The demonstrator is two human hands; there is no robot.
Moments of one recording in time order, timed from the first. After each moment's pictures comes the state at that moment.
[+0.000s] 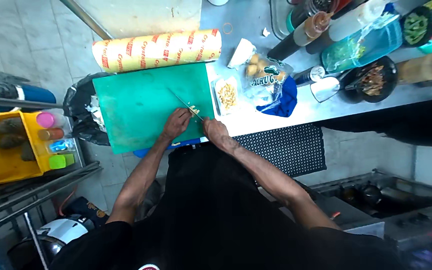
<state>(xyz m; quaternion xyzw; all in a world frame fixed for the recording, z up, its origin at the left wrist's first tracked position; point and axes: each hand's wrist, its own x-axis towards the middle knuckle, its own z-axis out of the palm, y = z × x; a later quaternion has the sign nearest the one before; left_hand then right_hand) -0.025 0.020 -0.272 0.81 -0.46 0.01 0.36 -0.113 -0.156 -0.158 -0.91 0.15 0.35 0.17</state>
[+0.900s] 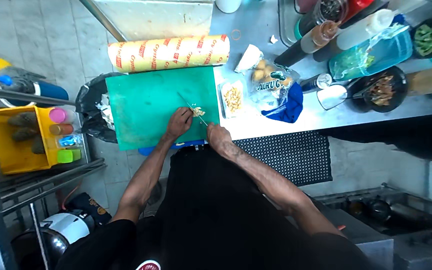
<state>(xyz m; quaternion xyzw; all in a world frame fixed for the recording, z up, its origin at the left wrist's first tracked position) -0.026 0.028 -0.264 0.86 -0.40 0.01 0.32 -0.119 -0.135 -0.127 -0.90 0.18 0.38 0.15</state>
